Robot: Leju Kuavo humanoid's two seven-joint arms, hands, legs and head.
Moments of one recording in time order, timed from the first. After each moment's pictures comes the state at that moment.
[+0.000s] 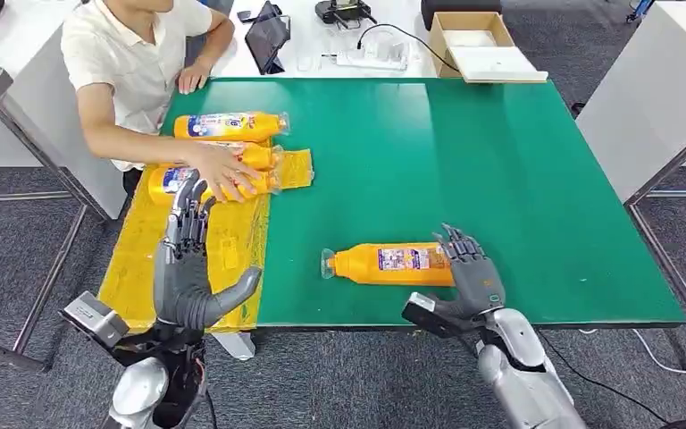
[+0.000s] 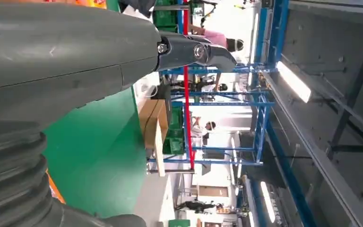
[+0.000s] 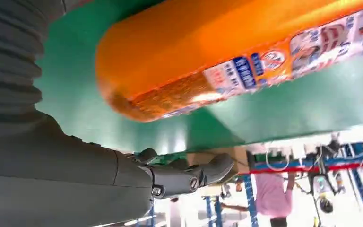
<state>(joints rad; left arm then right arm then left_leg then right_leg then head) -0.08 -0.09 -0.35 -1.71 0.13 0.10 -0.43 -0.28 -0.17 0.18 -0.96 0.98 -0.32 -0.22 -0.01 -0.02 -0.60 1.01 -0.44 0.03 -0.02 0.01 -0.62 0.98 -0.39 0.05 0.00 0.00</state>
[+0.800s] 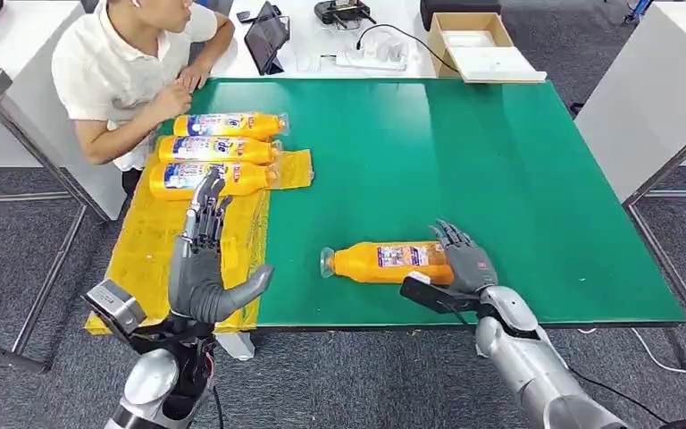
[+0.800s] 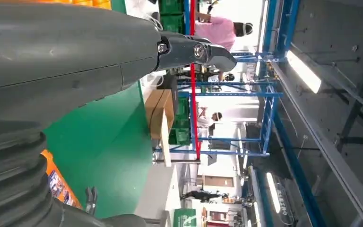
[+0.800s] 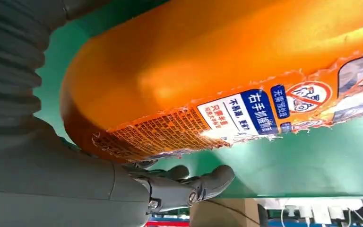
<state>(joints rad) -0.12 -0.10 -0.38 -1.65 0.15 0.09 -0.42 -0.47 -0.17 0.27 -0.67 0.92 -0.17 -0.18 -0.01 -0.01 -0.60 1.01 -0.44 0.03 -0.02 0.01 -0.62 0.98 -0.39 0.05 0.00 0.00</state>
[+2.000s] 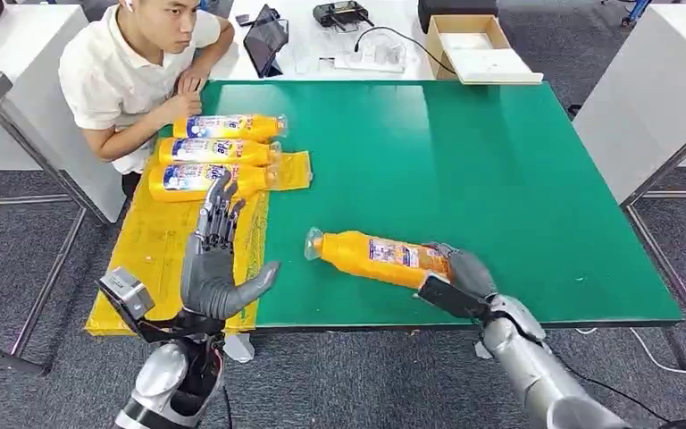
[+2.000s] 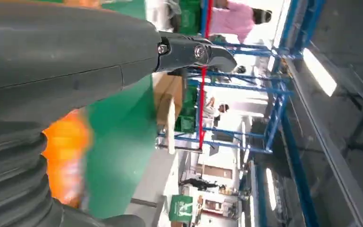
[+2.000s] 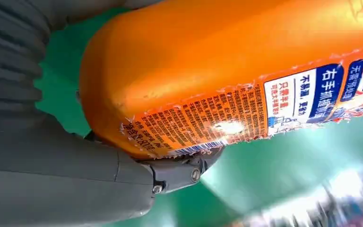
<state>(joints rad) -0.11 -0.11 -0.41 -1.59 0.26 0.09 -0.42 -0.41 -0.14 0.21 -0.68 0.48 -0.12 -0.51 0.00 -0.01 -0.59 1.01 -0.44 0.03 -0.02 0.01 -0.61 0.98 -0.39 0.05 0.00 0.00</state>
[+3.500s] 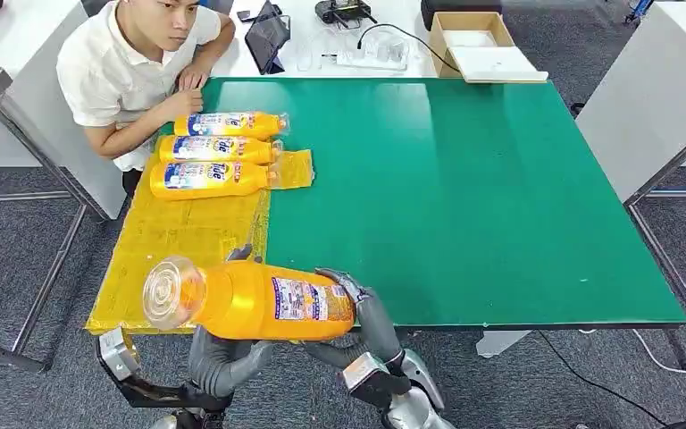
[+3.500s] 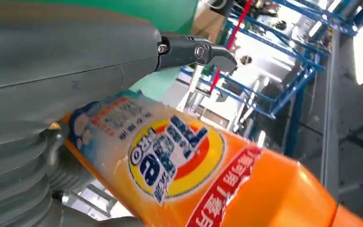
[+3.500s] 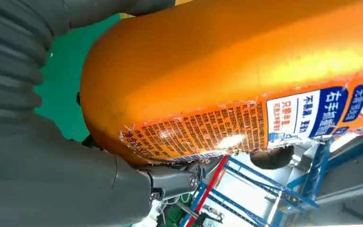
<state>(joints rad) 0.13 -0.11 -0.42 -1.67 0.49 -0.16 -0.39 -0.07 0.11 0.44 -1.25 0.33 -0.09 -0.64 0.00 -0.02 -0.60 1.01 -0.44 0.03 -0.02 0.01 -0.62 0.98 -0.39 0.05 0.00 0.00</state>
